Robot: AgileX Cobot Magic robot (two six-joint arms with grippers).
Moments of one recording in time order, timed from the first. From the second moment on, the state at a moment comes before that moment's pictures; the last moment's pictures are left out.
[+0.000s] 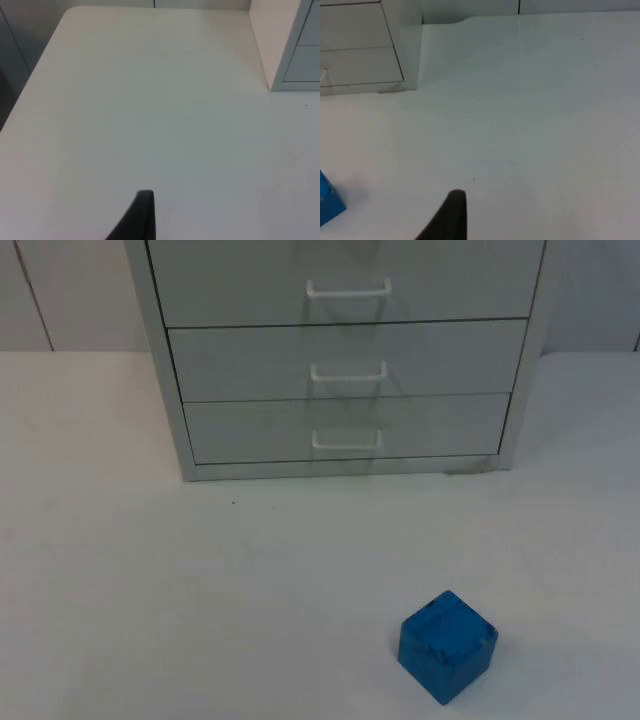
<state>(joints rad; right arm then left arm) -0.02 0.00 -0.52 -0.02 1.08 0.01 0.03 0.00 -0.50 0.02 1.09 -0.06</state>
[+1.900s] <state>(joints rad) -0.02 0.82 -0.65 0.00 0.81 0.00 -0.09 1.12 -0.87 -0.46 0.88 0.58</state>
